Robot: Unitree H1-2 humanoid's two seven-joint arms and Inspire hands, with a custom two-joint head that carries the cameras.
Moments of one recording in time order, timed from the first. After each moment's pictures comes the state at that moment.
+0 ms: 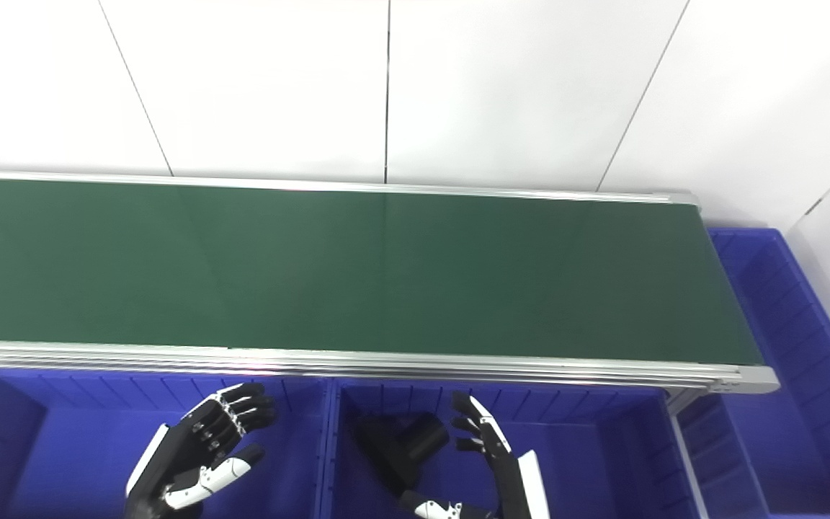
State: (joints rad) left arm 0.34 0.07 -0.10 0.09 -0.26 -0.25 -0.36; right arm 0.42 -0.11 0.29 0.07 -0.29 -0.41 -0.29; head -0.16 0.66
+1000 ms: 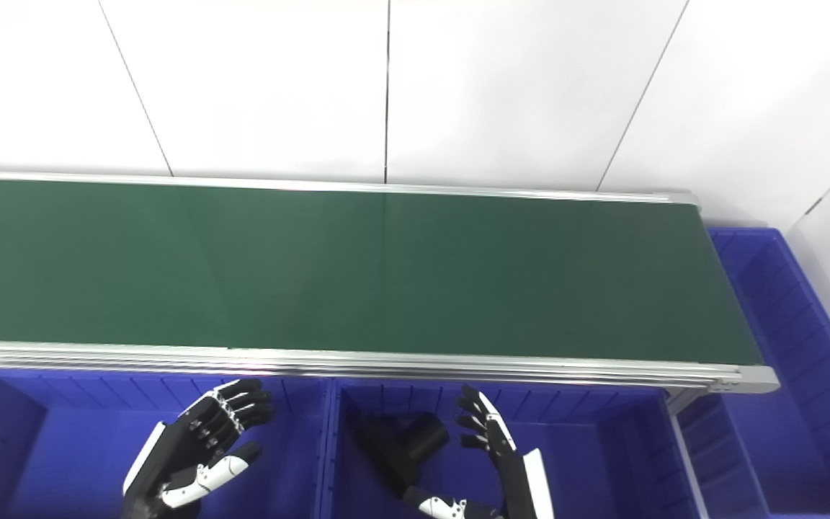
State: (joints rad) left arm 0.35 0.07 -0.10 0.06 -0.27 -0.23 -0.36; right arm 0.42 -0.09 0.25 0.06 -0.28 -0.41 -0.24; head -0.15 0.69
